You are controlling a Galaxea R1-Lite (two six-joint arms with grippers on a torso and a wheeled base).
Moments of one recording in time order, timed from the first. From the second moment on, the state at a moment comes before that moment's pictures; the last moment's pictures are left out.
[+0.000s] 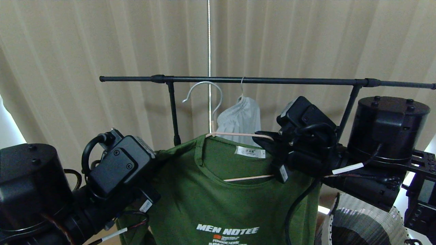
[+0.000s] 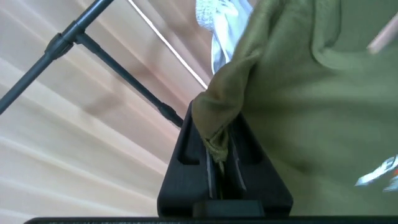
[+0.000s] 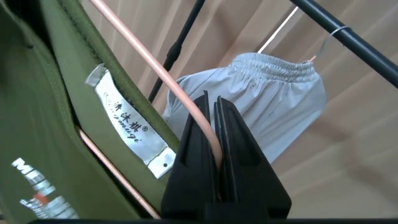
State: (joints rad) left arm -0.70 1.40 -0.43 -0.82 0.27 0.57; right arm 0.73 1.62 -0.78 -0.66 -0.09 -0.36
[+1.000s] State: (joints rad) left arm -0.70 1.36 -0.41 -0.82 0.18 0.51; right arm 0.65 1.53 -0.71 -0.66 -0.10 -0.36
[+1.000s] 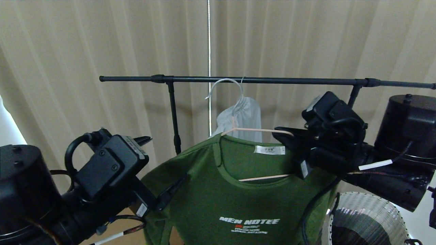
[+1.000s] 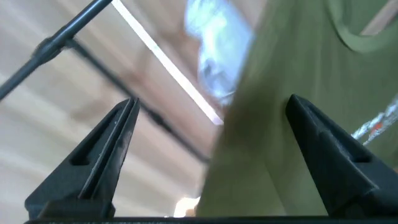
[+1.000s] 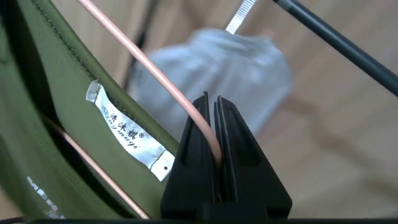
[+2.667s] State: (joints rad) left arm -0.60 1.39 -0.22 -0.82 0.06 0.37; right arm 0.53 1.29 -0.61 -0.66 0.00 -0.35
